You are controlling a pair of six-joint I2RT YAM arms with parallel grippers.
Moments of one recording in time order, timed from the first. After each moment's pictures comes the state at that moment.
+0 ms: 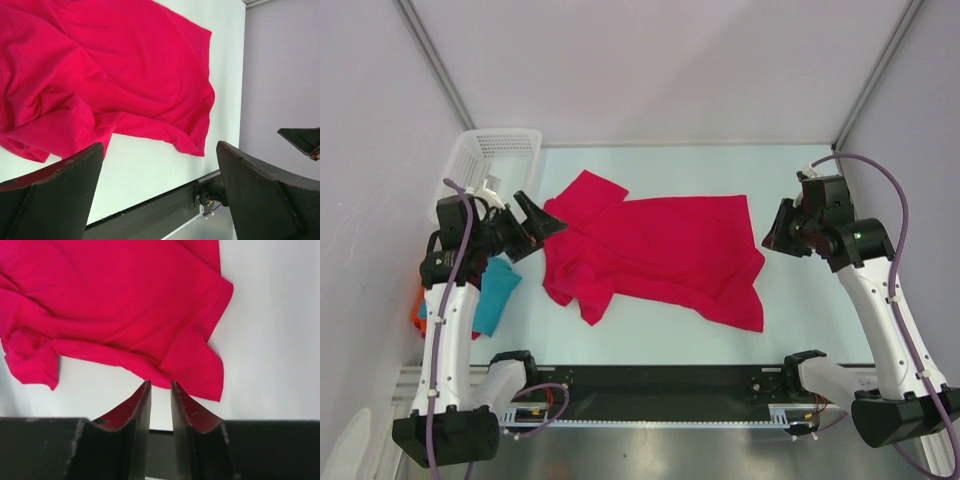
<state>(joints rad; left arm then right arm) 0.13 0.93 1.05 -0.77 0.61 -0.56 0.21 1.07 1.30 -1.08 -0.04 0.43</state>
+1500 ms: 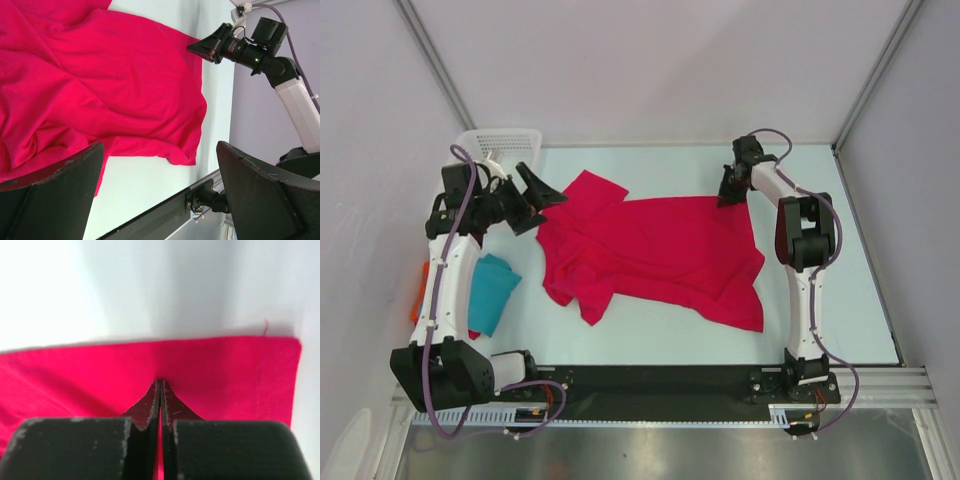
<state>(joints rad) 0.15 1.22 1.19 -0.67 0.68 -0.56 0.16 2.33 1.90 -0.63 -0.14 0.41</state>
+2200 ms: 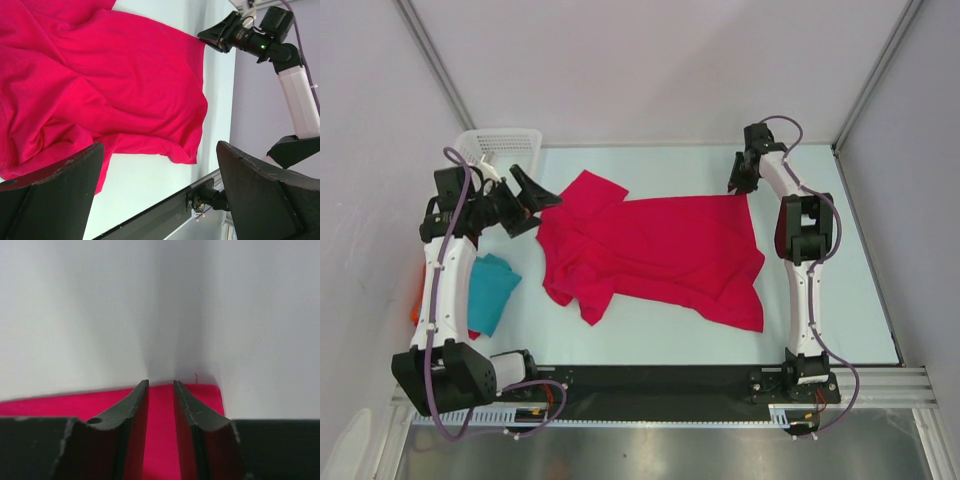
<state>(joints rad) 0.19 1.21 1.21 -0.70 0.71 -0.53 0.10 2.47 2.20 -0.73 -0.05 0.38</state>
